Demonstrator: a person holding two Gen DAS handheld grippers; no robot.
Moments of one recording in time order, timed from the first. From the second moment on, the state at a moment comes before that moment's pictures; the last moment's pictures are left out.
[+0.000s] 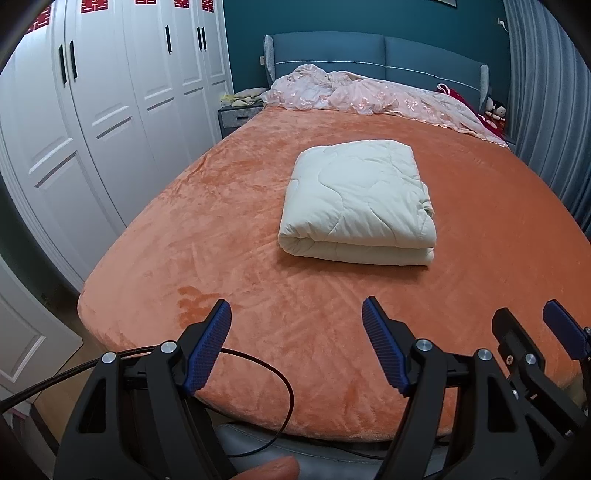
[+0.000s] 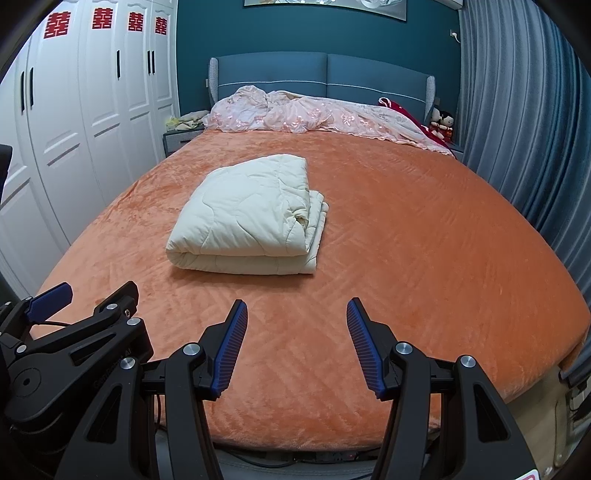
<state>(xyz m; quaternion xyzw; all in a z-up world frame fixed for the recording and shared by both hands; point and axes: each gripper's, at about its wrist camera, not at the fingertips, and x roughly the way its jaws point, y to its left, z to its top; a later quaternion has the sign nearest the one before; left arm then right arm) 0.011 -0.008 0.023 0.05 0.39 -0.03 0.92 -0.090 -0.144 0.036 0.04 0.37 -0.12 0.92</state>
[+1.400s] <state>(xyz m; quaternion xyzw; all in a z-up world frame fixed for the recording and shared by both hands) 0.015 -0.009 0.018 0.06 0.38 -0.03 0.92 -0.088 -0.143 0.032 0.06 0.38 -0.12 0.92</state>
